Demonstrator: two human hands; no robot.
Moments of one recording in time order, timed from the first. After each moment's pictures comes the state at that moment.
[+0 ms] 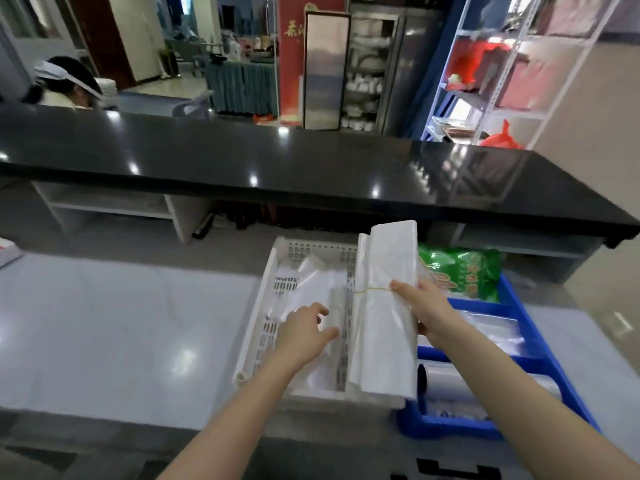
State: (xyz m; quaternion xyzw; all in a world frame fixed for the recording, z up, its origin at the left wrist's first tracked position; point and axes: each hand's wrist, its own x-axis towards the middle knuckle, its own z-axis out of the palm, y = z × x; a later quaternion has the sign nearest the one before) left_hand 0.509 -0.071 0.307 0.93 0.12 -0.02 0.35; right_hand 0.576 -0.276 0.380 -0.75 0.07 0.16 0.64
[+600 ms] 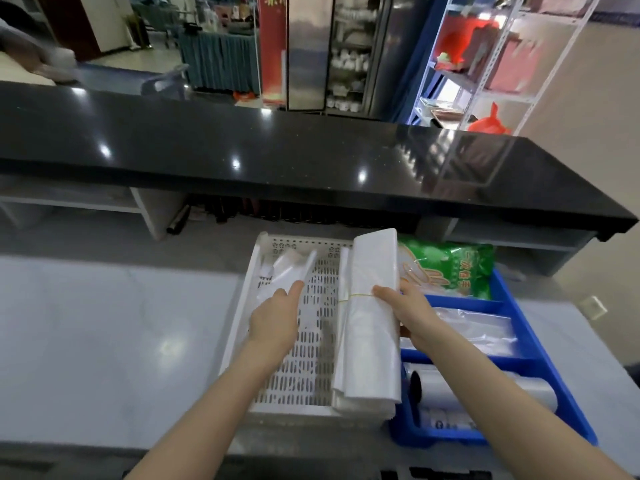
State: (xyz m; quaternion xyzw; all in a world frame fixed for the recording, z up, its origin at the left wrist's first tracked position) left_hand 0.536 -0.052 0.322 0.98 0.10 0.04 0.17; right_hand 0.602 -0.268 0.351 -0.77 0.09 0.17 0.61
